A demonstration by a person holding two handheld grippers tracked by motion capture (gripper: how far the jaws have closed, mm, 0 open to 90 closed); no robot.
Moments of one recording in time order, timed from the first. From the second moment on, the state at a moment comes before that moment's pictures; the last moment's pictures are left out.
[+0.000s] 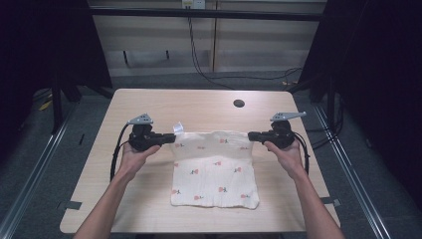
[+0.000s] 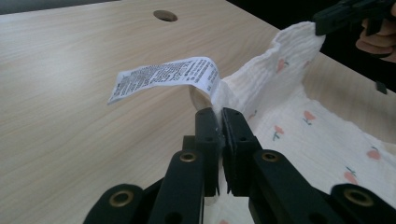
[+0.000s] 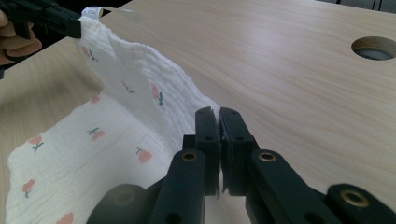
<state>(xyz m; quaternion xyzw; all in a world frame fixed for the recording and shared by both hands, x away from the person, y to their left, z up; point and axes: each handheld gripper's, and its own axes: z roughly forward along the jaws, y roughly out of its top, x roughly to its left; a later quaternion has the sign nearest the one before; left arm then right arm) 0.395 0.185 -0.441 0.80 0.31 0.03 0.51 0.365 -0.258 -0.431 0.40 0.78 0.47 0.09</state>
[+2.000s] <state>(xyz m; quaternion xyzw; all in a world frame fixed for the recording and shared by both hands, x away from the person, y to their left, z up) 0.271 0.175 -0.487 0.90 0.19 -0.02 0.40 0.216 -0.248 -0.490 0.34 0.86 0.37 0.05</state>
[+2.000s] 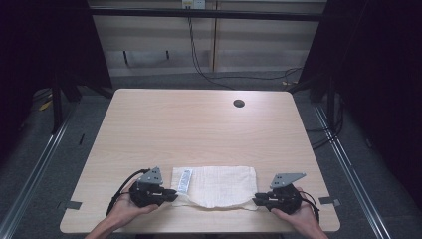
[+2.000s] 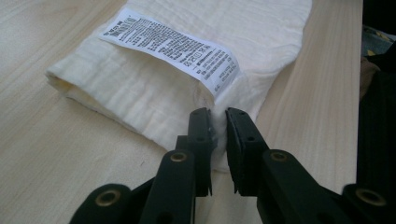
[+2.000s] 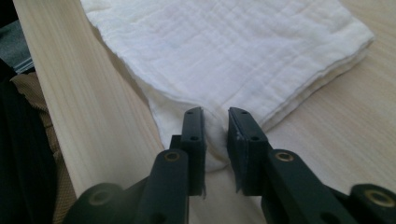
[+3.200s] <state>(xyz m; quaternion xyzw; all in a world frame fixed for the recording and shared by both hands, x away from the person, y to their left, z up) 0.308 0.176 -0.483 0.88 0.23 -0.02 0.41 0.276 -0.233 -0.486 0.41 0.84 0.34 0.14</state>
